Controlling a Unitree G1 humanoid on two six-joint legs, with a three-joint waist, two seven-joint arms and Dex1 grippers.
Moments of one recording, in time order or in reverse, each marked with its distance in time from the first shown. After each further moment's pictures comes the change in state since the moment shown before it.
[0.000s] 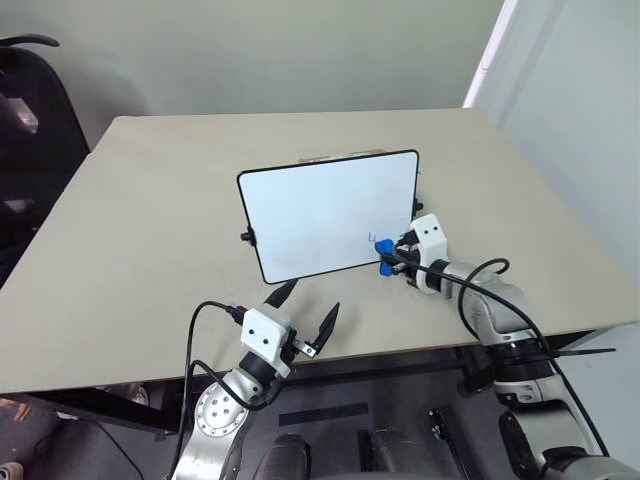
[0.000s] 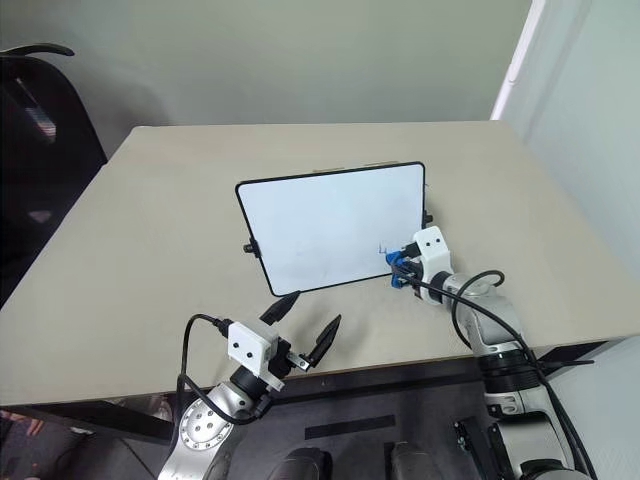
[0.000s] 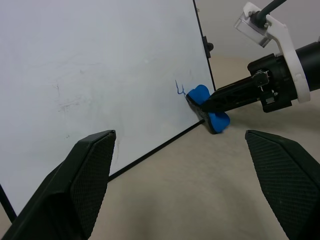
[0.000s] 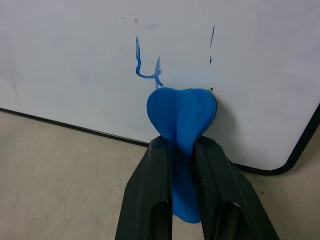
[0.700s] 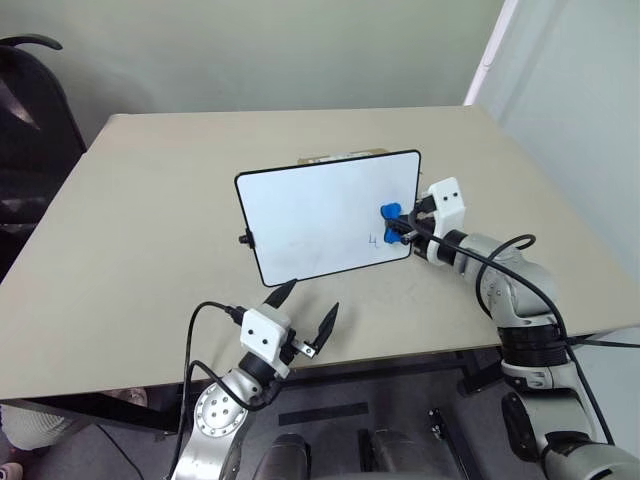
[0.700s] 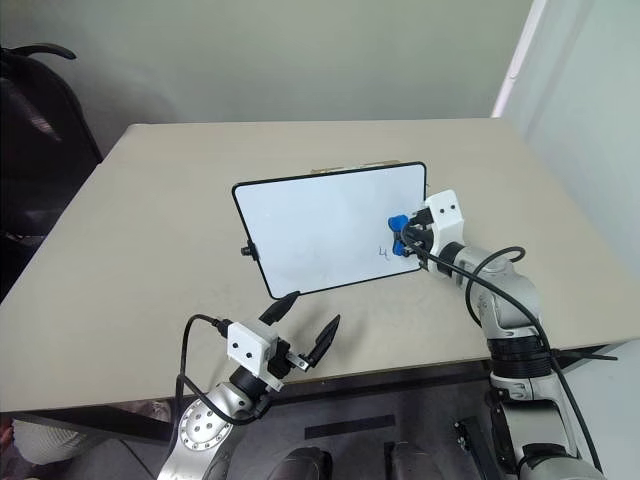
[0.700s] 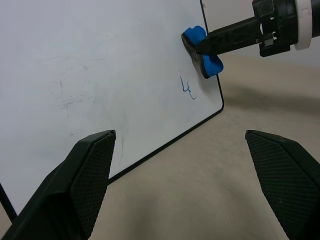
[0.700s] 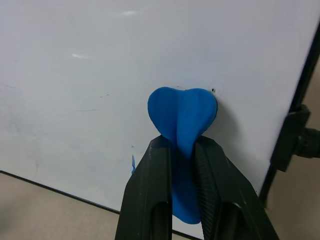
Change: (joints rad) left arm 0.004 0.001 0.001 0.000 -0.001 0.000 0.001; right arm -0.081 -0.014 -0.068 -0.097 0.062 0.039 0.013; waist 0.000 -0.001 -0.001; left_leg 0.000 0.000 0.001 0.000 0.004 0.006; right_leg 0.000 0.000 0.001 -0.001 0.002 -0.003
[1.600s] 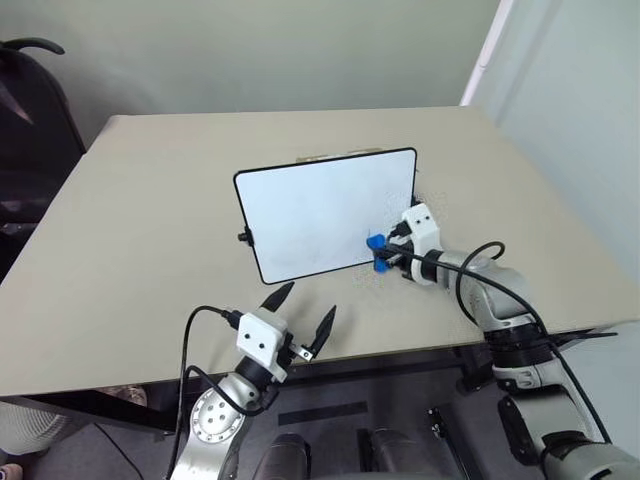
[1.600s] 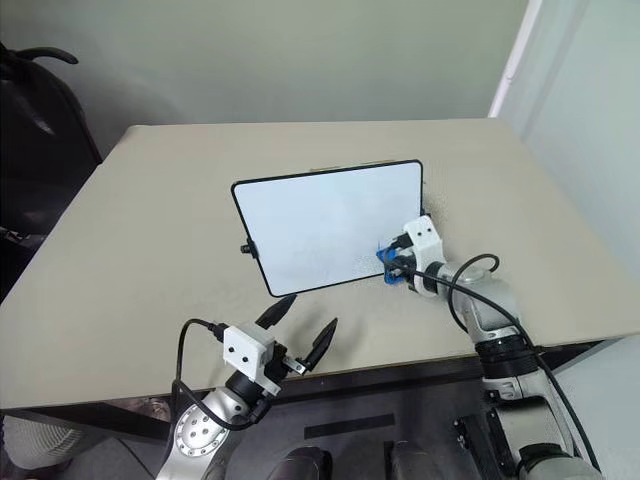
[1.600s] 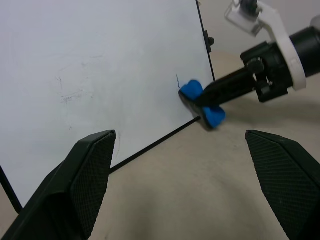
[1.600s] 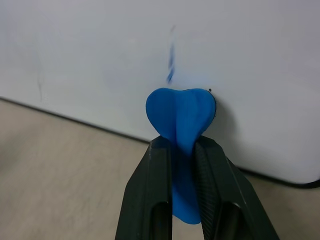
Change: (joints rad) left arm 0.028 0.001 0.010 -0.019 0.000 0.000 0.002; right arm -0.015 -0.002 0.086 0.070 -0.032 0.069 0.004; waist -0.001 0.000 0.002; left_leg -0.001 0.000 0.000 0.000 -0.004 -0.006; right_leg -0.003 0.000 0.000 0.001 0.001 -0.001
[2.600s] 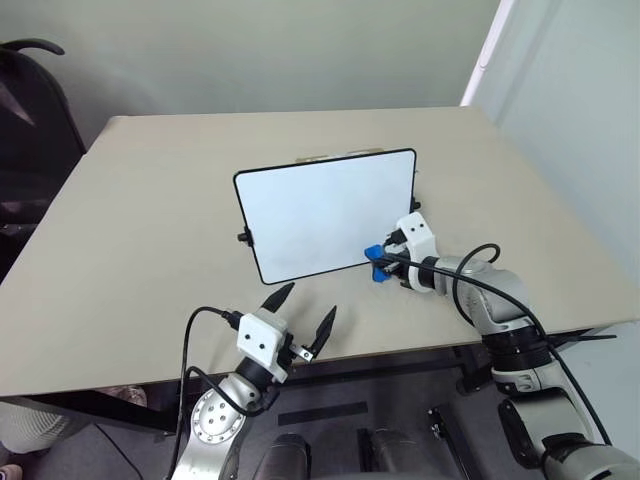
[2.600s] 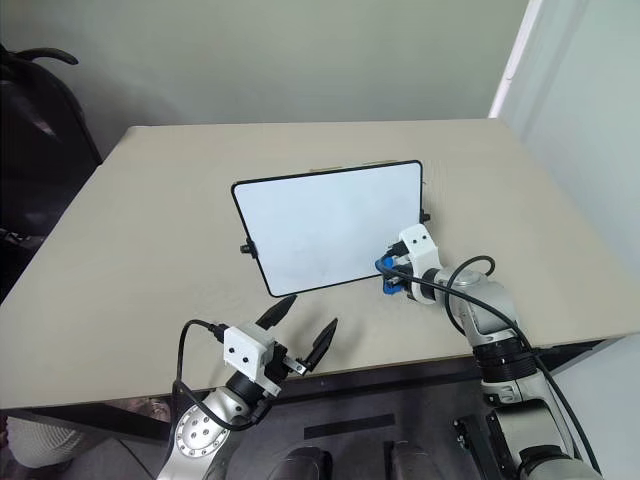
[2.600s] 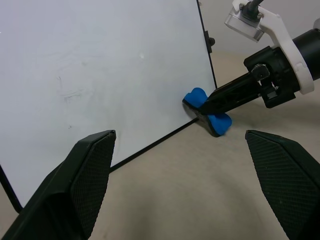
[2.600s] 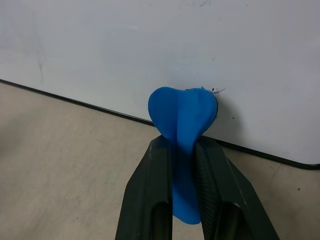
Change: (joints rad) left arm 0.005 -0.005 -0.002 0.000 0.001 0.000 0.000; right arm 0.025 0.002 0.040 -0.013 -0.009 0.091 -0.001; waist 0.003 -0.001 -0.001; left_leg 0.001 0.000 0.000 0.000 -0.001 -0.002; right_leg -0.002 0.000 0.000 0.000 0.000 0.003
